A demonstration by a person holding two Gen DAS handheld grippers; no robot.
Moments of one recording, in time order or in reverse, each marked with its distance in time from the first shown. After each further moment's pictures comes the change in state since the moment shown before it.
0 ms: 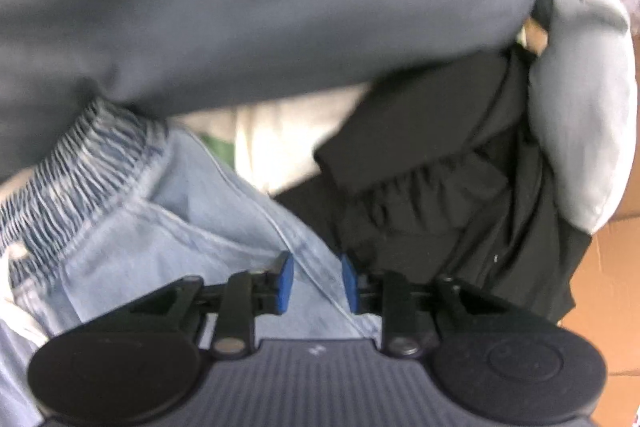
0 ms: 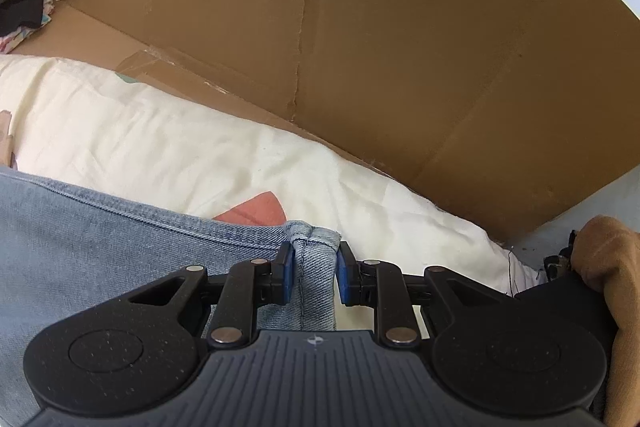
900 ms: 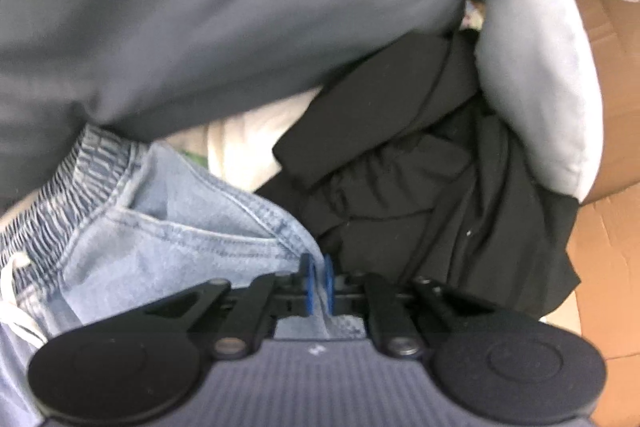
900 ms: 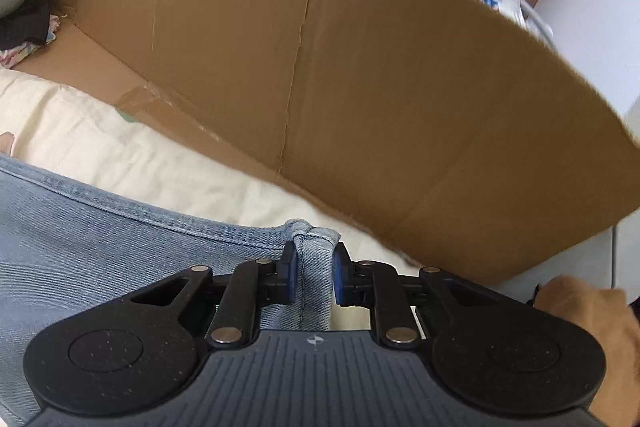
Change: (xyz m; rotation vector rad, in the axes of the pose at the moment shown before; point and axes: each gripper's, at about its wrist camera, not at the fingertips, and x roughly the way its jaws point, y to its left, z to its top) left arm -0.011 -0.035 -0.033 0.091 -0.150 0.026; right arm -0.022 -0.004 0.024 -0.056 -0.100 -0.042
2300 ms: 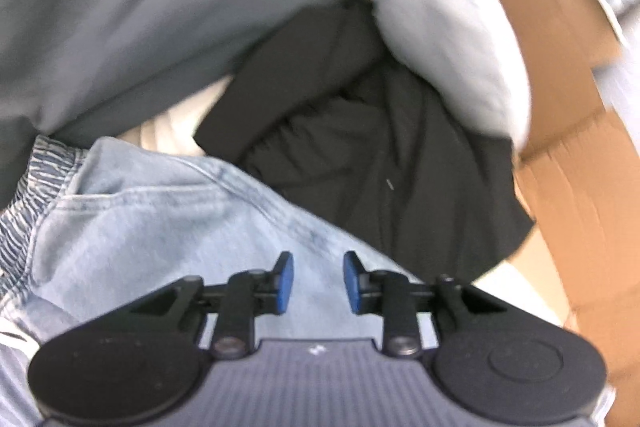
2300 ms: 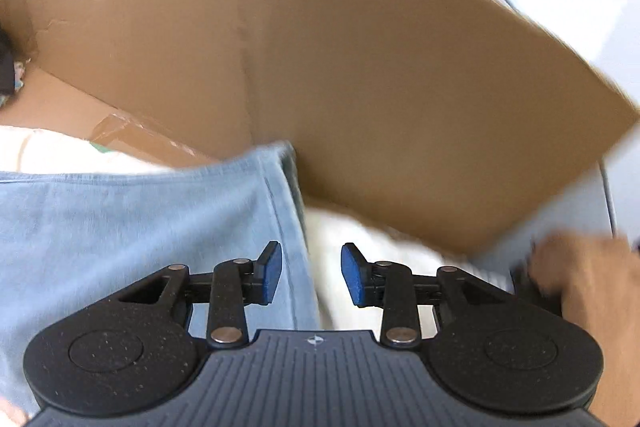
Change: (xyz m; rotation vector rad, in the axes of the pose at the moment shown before) left arm -0.012 -0.034 -0.044 0.186 0.019 -0.095; right arm -0.017 -0.023 -0.016 0.217 0.046 -0.012
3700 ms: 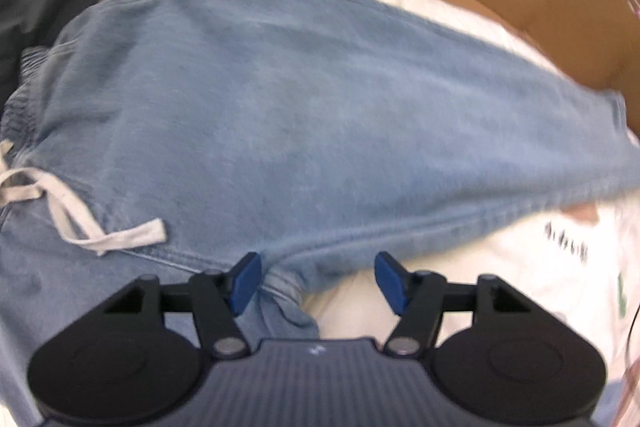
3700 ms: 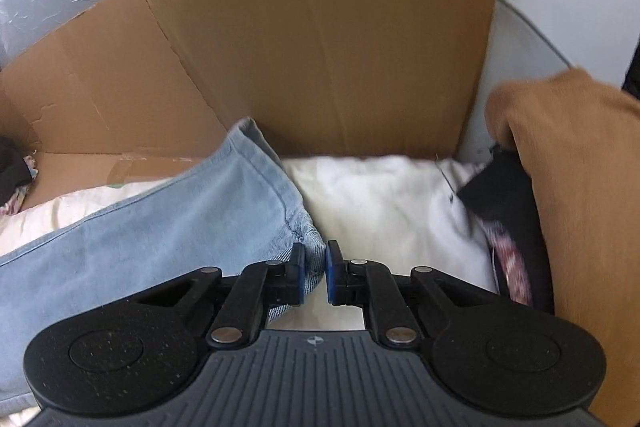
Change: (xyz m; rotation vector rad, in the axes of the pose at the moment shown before) left arm -0.062 -0.001 -0.192 0.535 0.191 -0.001; right arm -0.019 -0.031 -0.032 0.326 0.009 0.107
